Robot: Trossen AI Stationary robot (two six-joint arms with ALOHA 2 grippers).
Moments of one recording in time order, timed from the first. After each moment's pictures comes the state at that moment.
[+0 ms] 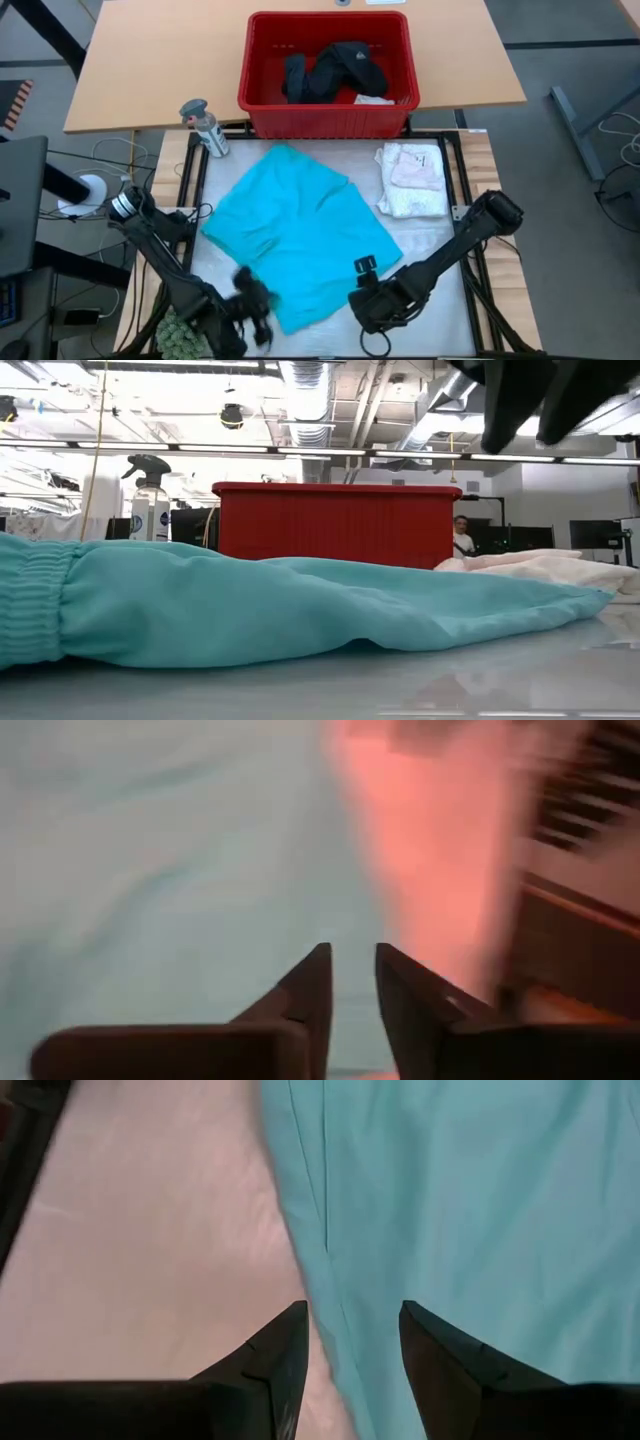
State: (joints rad) left arm -0.86 1.70 1.35 -0.70 -0.76 -1.15; right arm 0.64 1.85 1.51 -0.91 0.31 0.24
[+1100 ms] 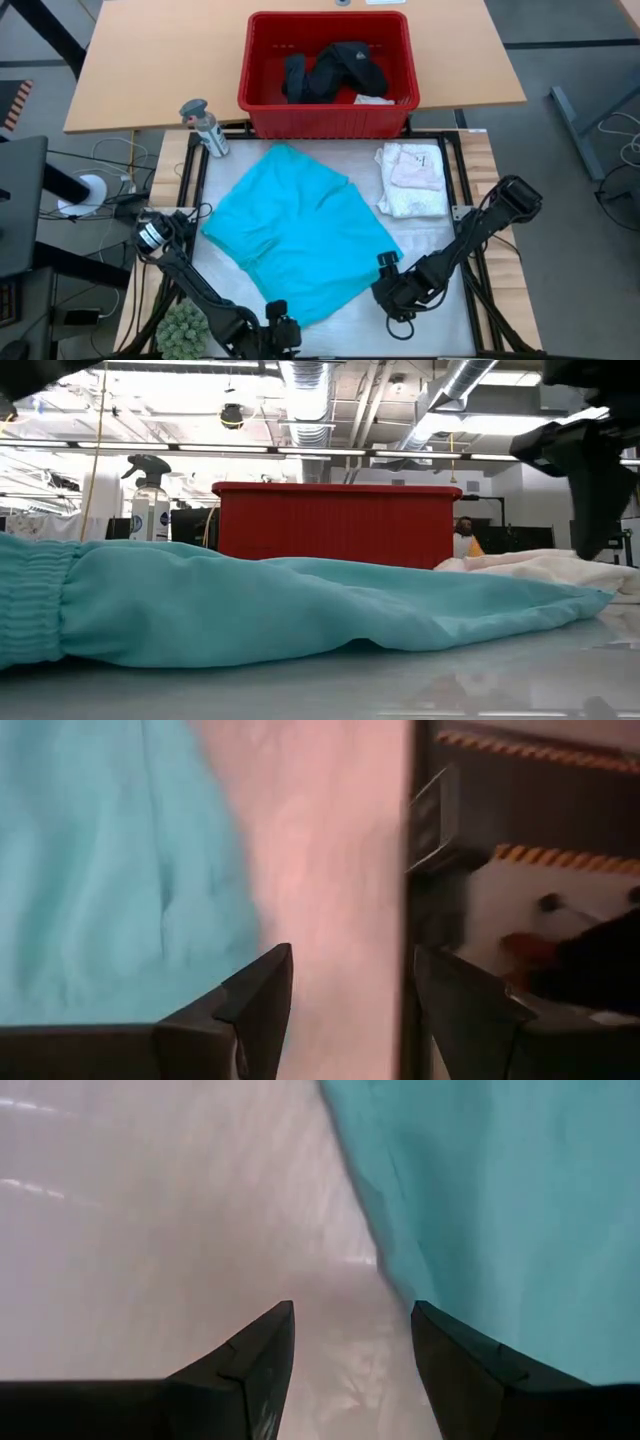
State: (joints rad) left arm -0.81 2.01 1.50 -0.47 -0.40 -0.86; right arm 0.67 1.66 1.04 -0.65 0.23 0.37
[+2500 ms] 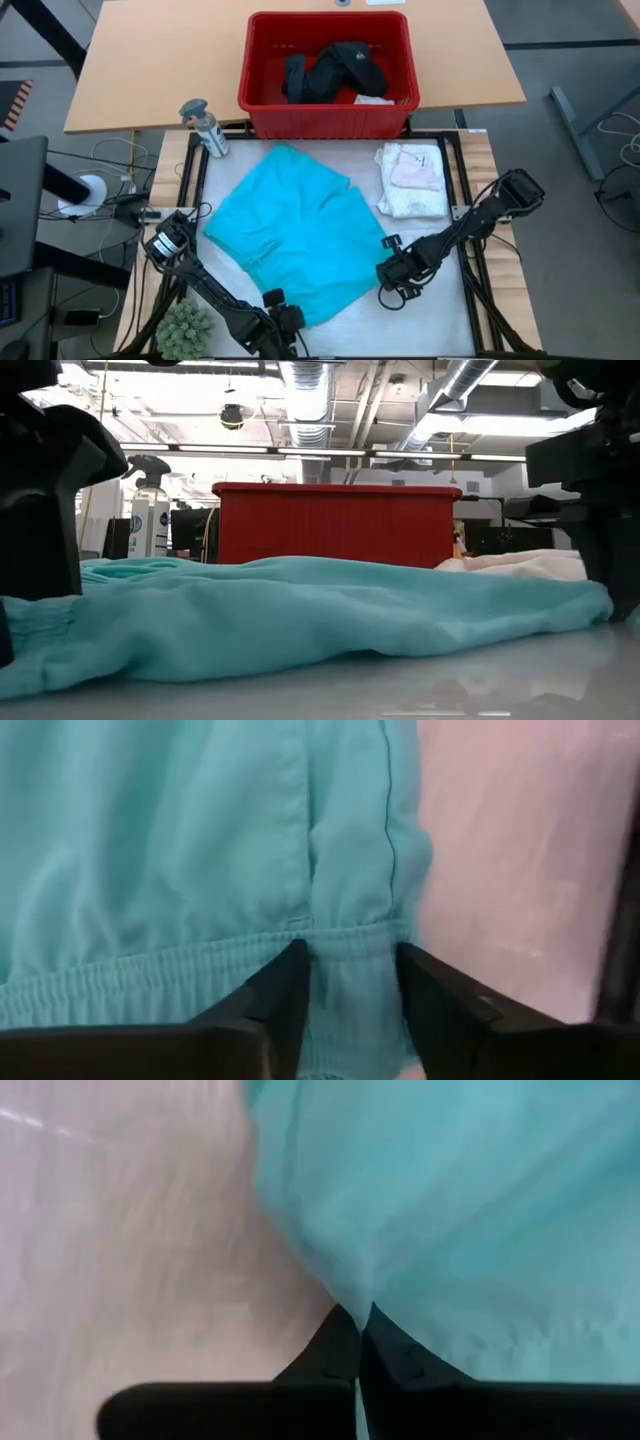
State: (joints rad) left arm -0.76 2.17 1.50 -0.65 -0.34 -1.03; right arm 0.51 1.64 0.83 -0.57 0.15 0.20
